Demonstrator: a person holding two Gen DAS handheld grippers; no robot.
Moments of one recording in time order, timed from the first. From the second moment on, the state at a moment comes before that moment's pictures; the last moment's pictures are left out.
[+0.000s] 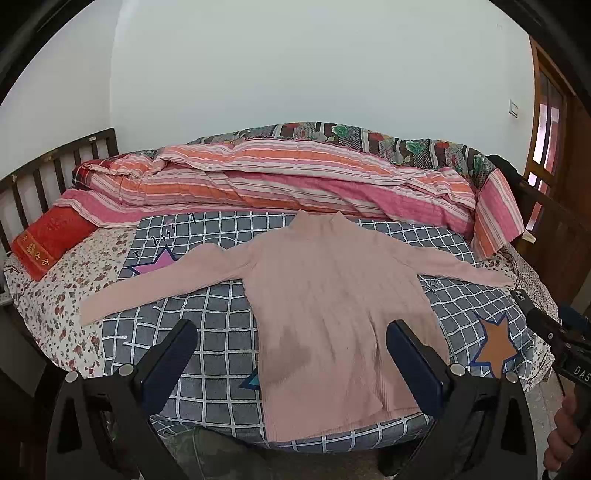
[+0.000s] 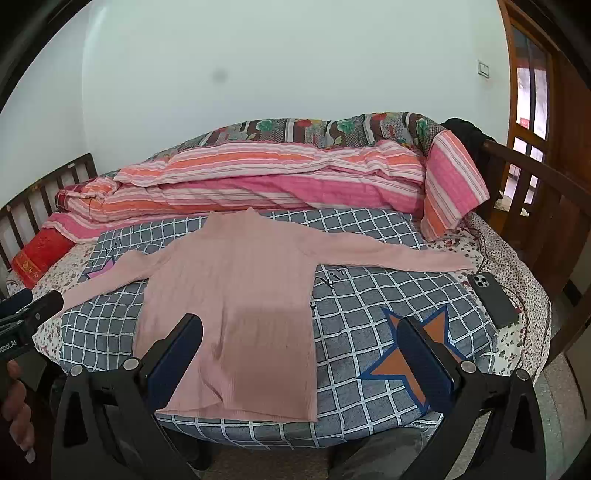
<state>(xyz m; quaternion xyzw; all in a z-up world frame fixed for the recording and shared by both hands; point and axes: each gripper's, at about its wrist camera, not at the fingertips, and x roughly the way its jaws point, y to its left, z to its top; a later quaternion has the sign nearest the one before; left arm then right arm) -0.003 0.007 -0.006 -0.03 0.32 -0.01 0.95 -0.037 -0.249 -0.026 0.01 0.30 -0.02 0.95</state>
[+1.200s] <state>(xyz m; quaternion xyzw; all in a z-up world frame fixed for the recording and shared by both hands) -0.006 0.004 -0.003 -0.02 0.31 -0.01 0.95 -0.042 -0.246 -0.020 0.02 0.30 -0.02 0.95</state>
